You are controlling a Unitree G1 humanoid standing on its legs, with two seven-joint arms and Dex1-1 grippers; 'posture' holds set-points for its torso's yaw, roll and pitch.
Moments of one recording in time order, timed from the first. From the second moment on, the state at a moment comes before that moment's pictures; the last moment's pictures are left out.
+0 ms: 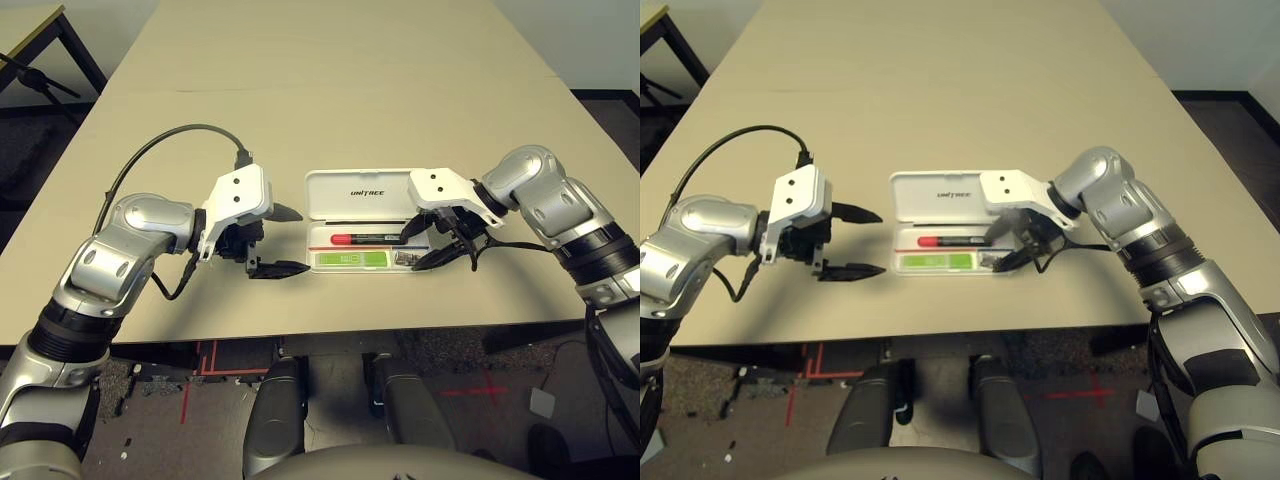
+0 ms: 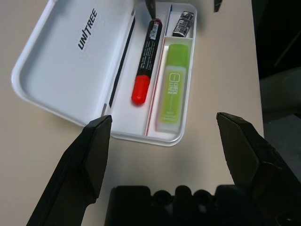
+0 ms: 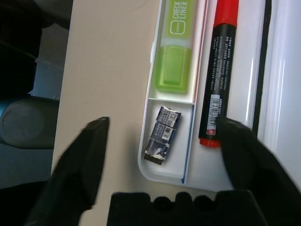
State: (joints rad) left arm -0.50 0.83 -0.17 -0.25 -0.37 0.60 -1.17; right arm -0.85 -0.71 0.46 0.27 0.03 0.29 1.61
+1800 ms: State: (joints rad) left arm -1.09 0.49 -0.32 0.67 0.03 0.14 -1.35; right arm -0.73 -1.05 0.30 0.42 0.81 0.29 1.61
